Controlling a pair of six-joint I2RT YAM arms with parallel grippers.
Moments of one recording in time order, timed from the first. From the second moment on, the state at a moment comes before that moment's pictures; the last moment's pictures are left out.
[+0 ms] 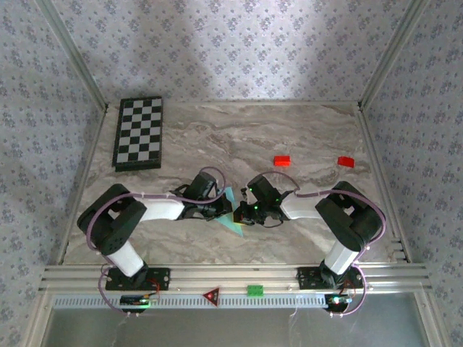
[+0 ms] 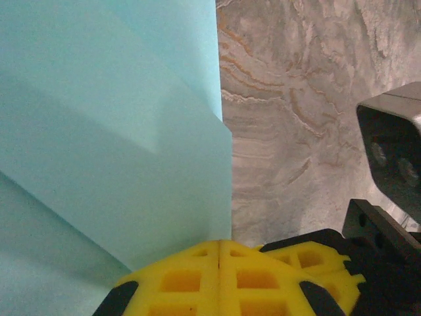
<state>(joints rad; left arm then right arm) -0.76 1.63 0.66 0.12 0.39 -1.03 0.76 1.68 0.67 0.04 -0.52 0.83</state>
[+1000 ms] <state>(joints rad) -0.53 1.75 0.77 0.03 0.49 -0.94 0.76 1.67 0.66 0.06 -0.50 0.82</state>
